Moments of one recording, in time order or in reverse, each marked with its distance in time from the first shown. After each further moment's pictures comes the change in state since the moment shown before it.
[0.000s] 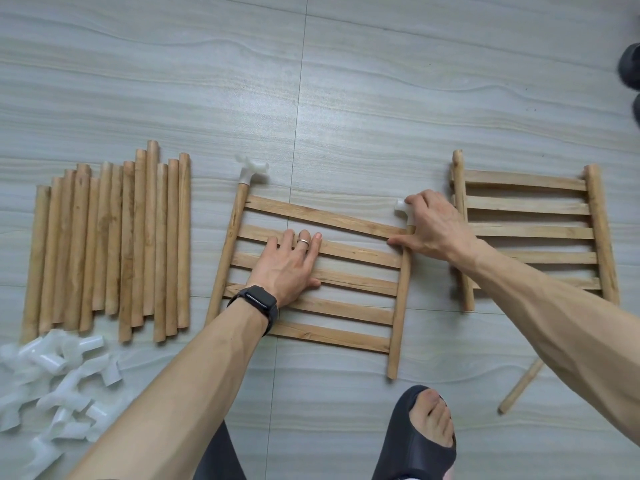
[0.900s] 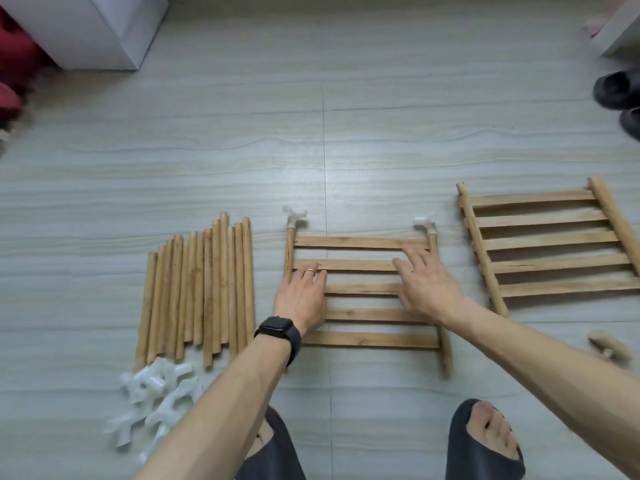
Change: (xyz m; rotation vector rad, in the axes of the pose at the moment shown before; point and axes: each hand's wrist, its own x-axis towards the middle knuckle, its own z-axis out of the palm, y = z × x) left_hand -0.063 -0.021 -0.043 -0.211 0.027 -0.213; right_hand -0.072 -0.098 0.007 -0.057 -0.046 0.026
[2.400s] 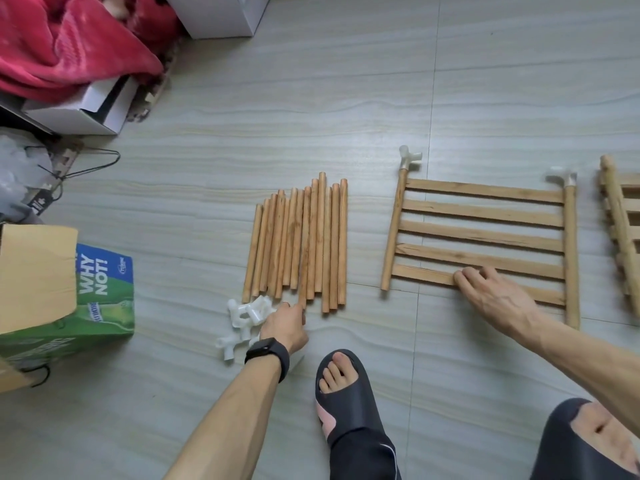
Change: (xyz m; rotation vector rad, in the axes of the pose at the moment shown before) left_hand -0.156 -0.131 0.062 -0.260 -0.270 -0.574; right_hand -0.014 -0.053 0.052 -0.350 0.066 -0.352
